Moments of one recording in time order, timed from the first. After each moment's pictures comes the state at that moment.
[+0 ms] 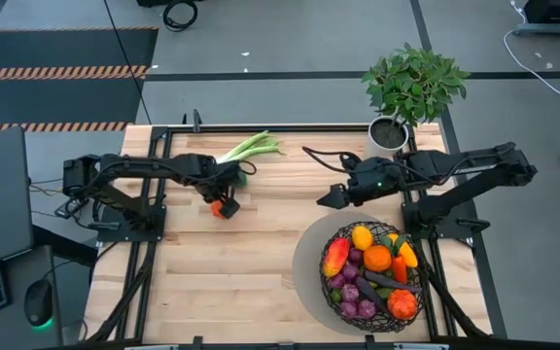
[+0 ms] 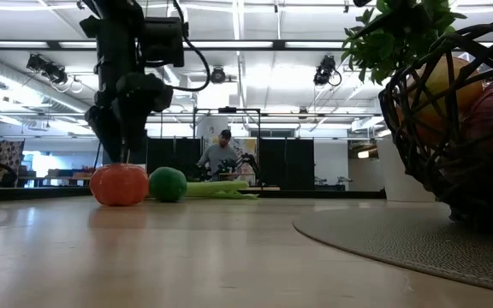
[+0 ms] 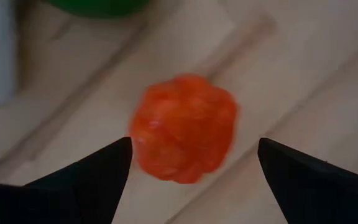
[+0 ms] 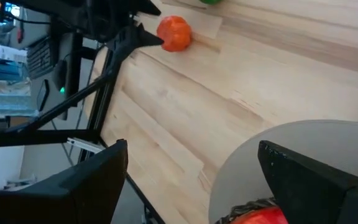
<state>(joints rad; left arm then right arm) 0.23 1.44 0.94 -0.88 0.03 -0.57 0.12 1.16 1.17 -0.72 0.10 1.27</state>
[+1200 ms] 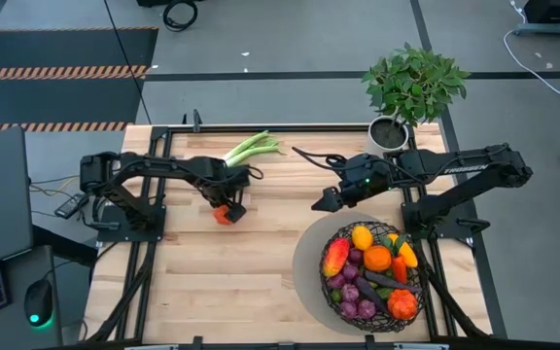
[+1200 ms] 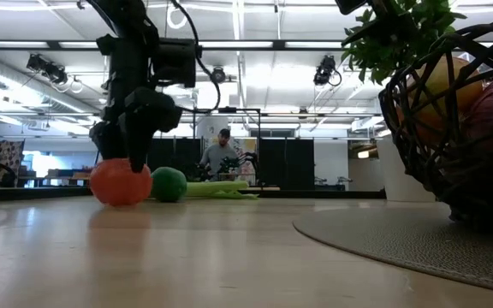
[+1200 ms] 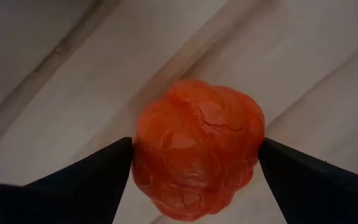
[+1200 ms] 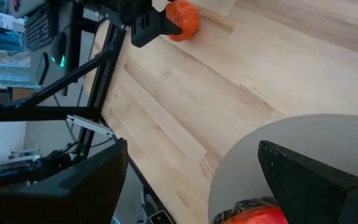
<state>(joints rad) 0.22 1.58 0.95 -0.83 0.13 -0.58 0.07 1.22 1.17 -0.67 -0.05 1.20</state>
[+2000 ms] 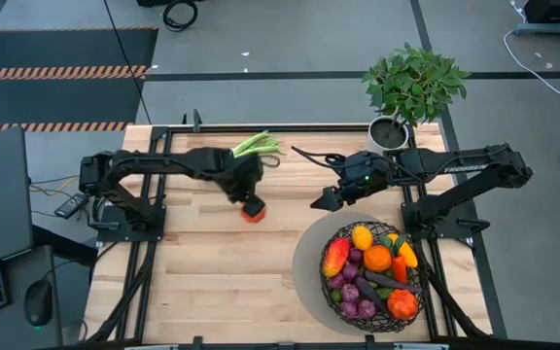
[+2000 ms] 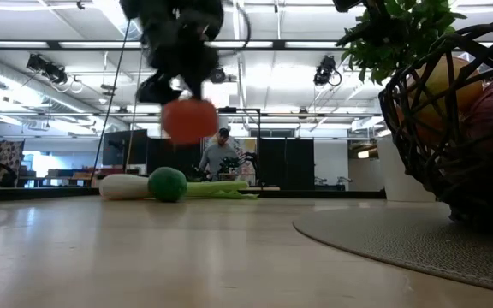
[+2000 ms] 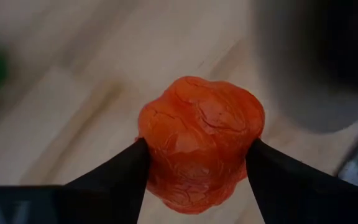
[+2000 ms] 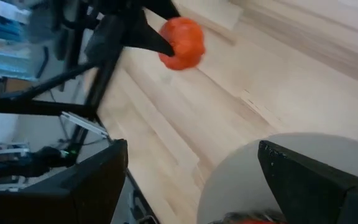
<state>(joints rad) 0.17 1.58 1.23 -0.82 0.22 -0.61 0.04 1.22 1.17 -0.65 -0.05 1.10</state>
